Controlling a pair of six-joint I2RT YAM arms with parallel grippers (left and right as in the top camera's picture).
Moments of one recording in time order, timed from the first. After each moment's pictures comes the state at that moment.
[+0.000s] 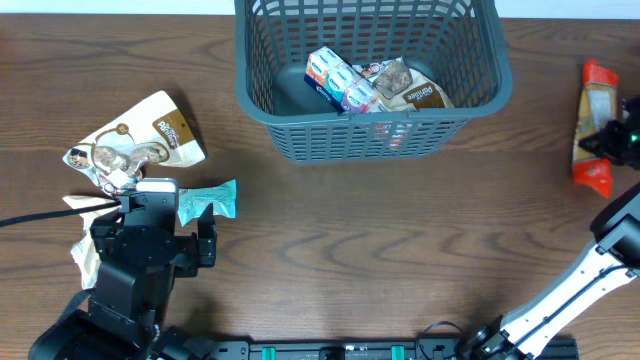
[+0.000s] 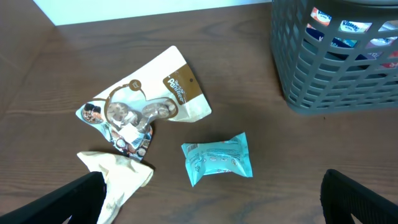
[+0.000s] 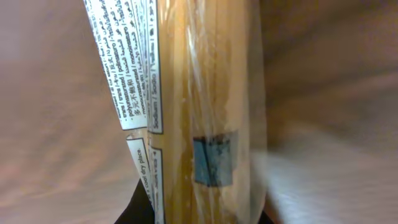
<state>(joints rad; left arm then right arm) -0.48 0.64 1.04 -1.08 -0.45 -0.20 -0.74 2.42 2.04 -0.99 -0.44 -0.26</state>
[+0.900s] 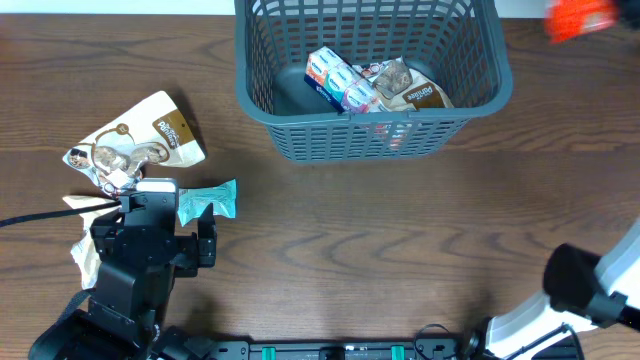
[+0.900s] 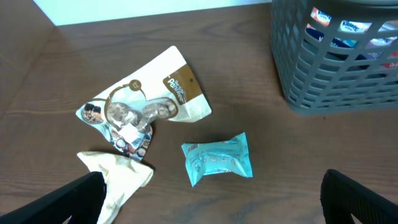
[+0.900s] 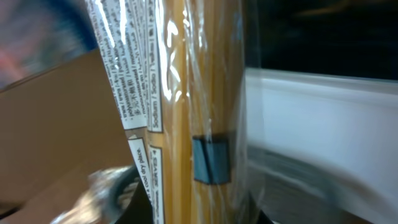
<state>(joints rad) -0.48 0.64 1.04 -1.08 -0.45 -0.20 -0.31 1.83 2.60 -1.08 -1.14 0.01</state>
